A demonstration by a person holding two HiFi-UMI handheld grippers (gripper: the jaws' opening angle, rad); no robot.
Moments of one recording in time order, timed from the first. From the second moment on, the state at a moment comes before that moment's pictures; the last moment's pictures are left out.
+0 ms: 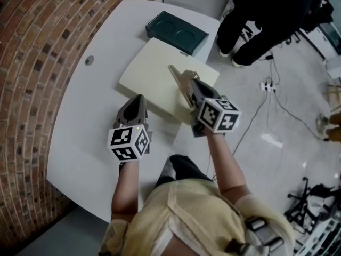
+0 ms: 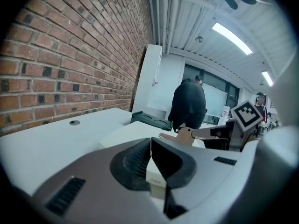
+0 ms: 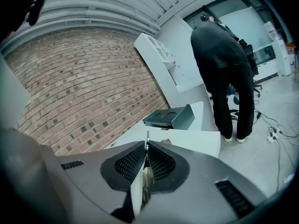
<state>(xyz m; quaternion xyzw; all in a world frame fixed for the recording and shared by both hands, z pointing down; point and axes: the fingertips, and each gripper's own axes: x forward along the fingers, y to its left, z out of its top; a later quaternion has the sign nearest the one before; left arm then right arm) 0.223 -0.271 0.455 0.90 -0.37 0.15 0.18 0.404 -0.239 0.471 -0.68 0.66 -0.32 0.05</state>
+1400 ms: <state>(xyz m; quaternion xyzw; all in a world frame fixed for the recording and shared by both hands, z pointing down) 0.199 -0.261 0.452 0.89 -0.39 0.15 0.18 0.409 -0.226 0.477 -0.70 0.66 -0.28 -0.04</state>
